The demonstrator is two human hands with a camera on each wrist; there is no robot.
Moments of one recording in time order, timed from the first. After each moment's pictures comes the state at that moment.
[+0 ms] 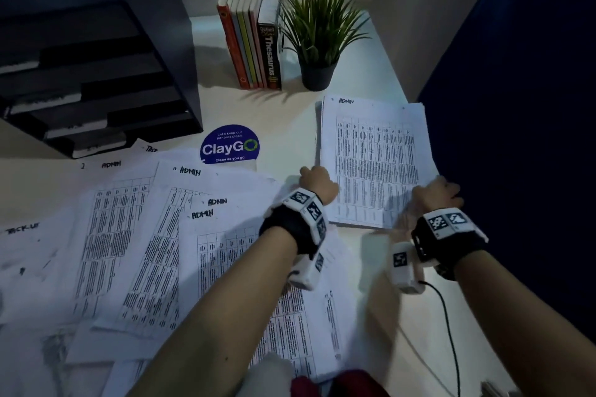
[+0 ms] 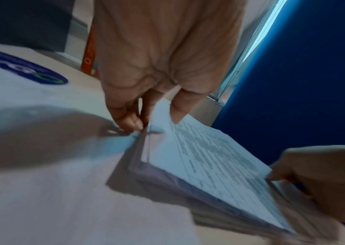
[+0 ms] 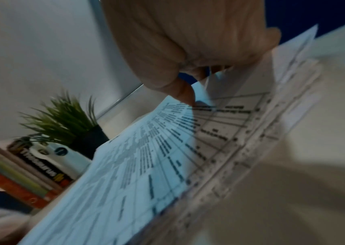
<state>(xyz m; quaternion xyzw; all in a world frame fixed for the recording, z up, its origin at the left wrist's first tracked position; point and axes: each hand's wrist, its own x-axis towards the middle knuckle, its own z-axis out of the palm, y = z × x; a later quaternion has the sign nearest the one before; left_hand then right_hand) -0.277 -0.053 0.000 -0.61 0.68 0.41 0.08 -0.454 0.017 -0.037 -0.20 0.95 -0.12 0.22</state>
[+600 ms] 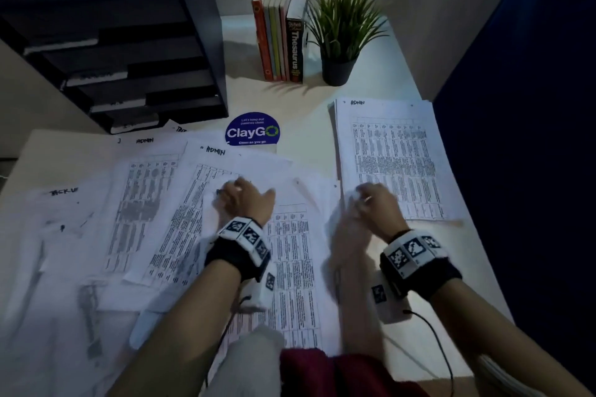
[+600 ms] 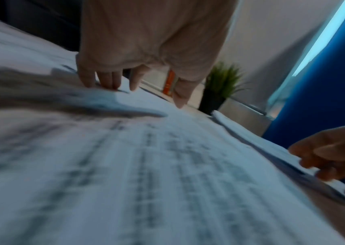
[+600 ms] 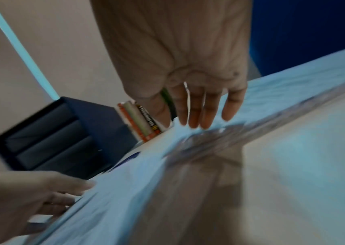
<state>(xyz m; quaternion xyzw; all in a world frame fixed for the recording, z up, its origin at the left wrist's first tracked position) -0.144 -0.009 -0.024 -0.78 0.53 0.33 -0.05 -0.350 0.049 -0.026 -0.54 0.78 -0.16 0.26</state>
